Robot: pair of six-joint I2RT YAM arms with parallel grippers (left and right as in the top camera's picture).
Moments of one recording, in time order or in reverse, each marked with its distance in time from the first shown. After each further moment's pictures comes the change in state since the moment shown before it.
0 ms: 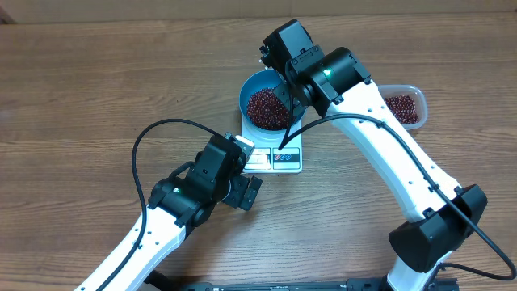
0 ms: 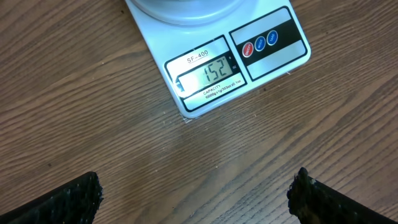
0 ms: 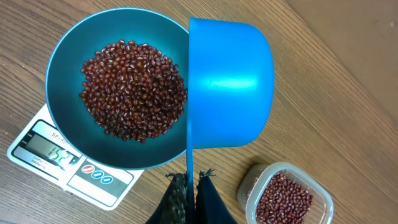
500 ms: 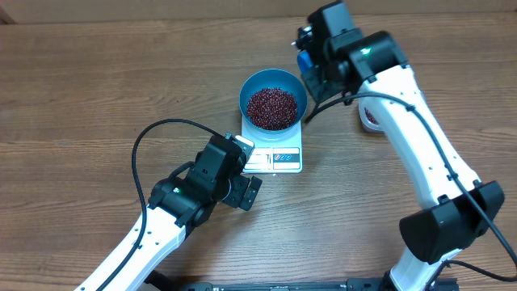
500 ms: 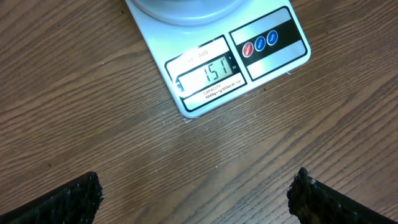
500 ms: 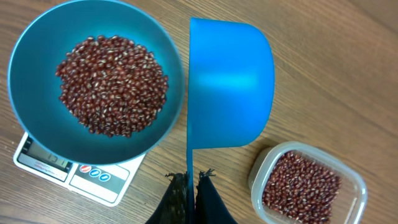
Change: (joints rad) left arm 0.000 0.000 0.000 0.000 0.000 0.000; right arm -0.192 0.000 0.000 -0.021 -0.190 0.036
